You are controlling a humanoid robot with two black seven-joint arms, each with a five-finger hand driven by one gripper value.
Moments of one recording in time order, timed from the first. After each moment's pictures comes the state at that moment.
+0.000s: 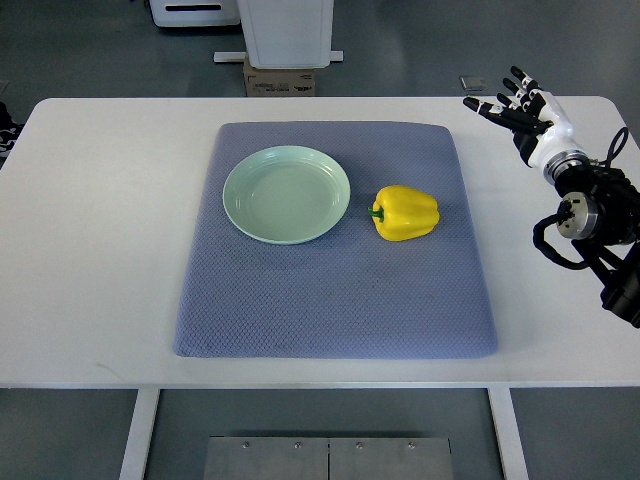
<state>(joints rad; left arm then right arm) -0.04 0.00 -0.11 -0.23 0.02 0.17 0.04 0.89 -0.24 0.66 0.66 -0.27 -0.09 0.23</state>
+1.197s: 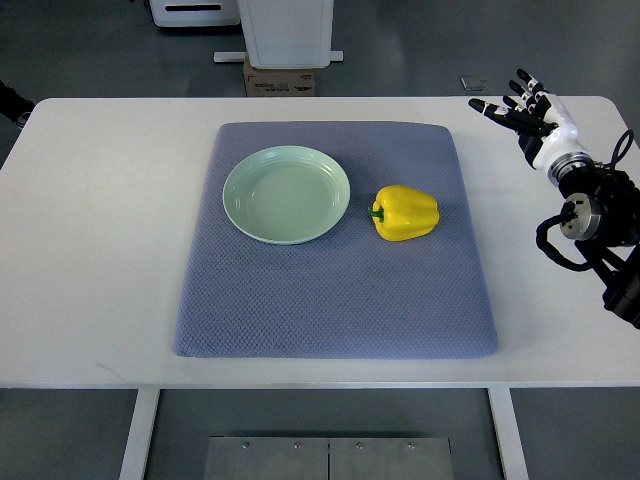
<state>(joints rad) -0.04 0.00 -0.11 -0.23 0.02 0.17 0.04 0.89 -0.24 0.67 0.64 -0.26 -0.09 0.23</state>
